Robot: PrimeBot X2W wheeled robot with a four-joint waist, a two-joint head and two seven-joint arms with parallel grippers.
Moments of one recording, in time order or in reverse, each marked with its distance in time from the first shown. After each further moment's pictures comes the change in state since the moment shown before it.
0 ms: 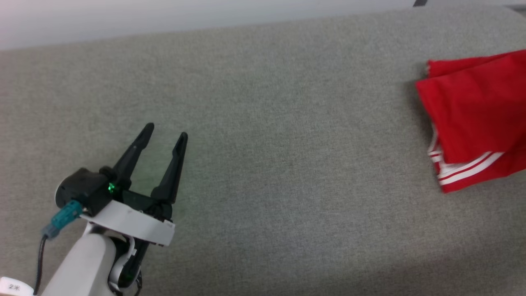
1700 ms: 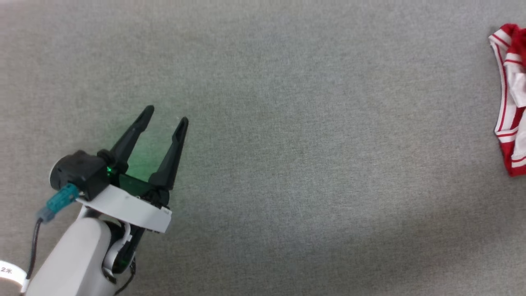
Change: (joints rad) left arm -0.085 0.056 -0.057 0.011 -0.023 0.000 0.000; right arm -0.277 0.165 -0.033 0.731 -0.315 0.000 -0.412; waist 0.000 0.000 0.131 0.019
